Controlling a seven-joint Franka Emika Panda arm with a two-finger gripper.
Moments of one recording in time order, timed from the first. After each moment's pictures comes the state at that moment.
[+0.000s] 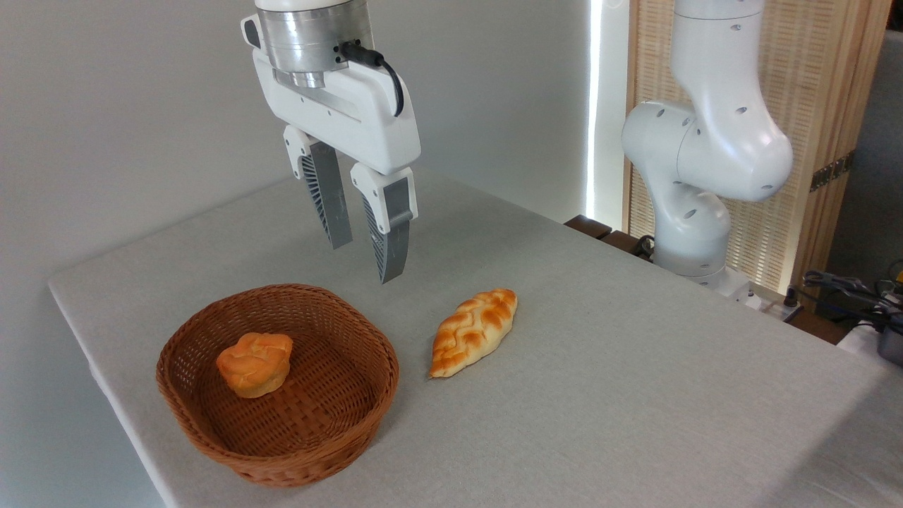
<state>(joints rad) -0.03 -0.01 0.01 -1.63 -0.06 1.63 0.75</state>
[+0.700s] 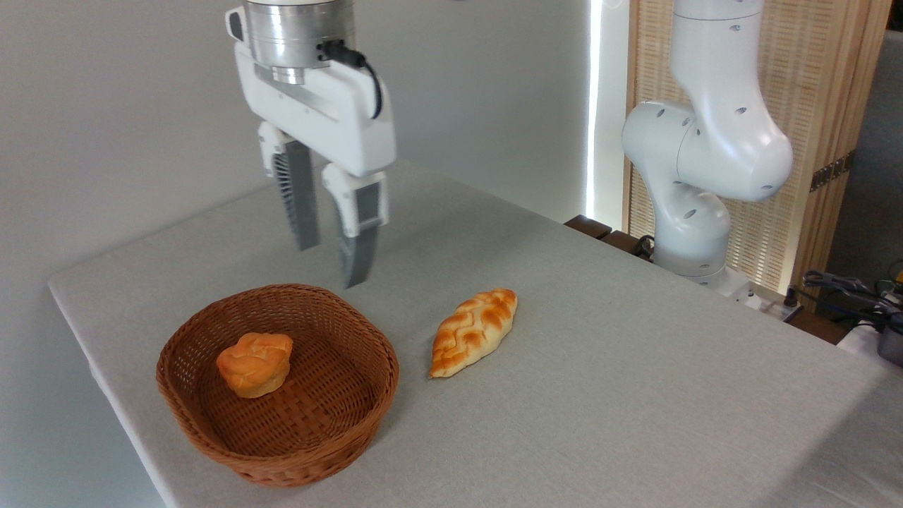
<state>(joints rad) -0.04 0.00 -0.01 -1.64 -0.10 1.77 0.75</state>
